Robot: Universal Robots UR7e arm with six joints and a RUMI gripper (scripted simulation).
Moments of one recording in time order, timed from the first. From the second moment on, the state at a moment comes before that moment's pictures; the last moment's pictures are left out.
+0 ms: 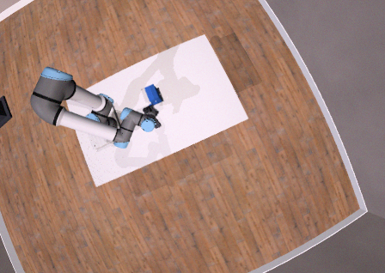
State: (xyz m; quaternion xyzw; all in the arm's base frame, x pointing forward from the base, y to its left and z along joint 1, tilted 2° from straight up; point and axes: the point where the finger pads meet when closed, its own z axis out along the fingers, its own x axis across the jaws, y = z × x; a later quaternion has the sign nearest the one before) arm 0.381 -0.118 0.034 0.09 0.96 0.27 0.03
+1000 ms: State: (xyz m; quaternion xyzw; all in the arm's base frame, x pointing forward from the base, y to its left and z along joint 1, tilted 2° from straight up) arm 0.389 -0.121 0.060 0.09 0.96 0.27 0.02
